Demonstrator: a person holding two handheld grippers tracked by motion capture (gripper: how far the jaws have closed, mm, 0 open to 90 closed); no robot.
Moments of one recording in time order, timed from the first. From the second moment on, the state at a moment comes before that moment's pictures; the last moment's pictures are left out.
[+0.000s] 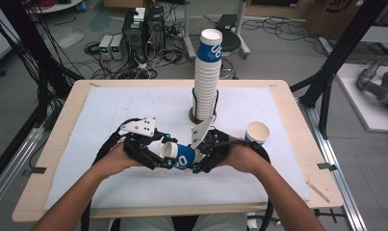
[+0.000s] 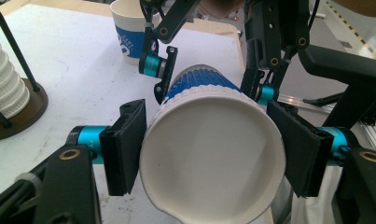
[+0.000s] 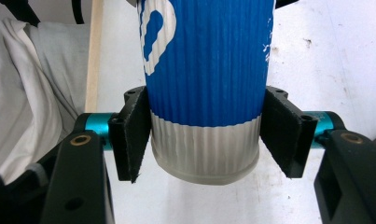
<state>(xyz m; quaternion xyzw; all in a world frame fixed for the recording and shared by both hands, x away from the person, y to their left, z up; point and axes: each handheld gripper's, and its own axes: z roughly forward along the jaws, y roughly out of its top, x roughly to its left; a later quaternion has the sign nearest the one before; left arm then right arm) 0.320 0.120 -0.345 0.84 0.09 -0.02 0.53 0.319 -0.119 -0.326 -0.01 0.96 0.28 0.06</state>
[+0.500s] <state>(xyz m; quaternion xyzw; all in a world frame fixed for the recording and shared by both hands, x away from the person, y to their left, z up) 0.320 0.130 -0.350 0.82 0.08 -0.01 0.57 0.323 -0.146 -0.327 0.03 0.91 0.41 0.05</state>
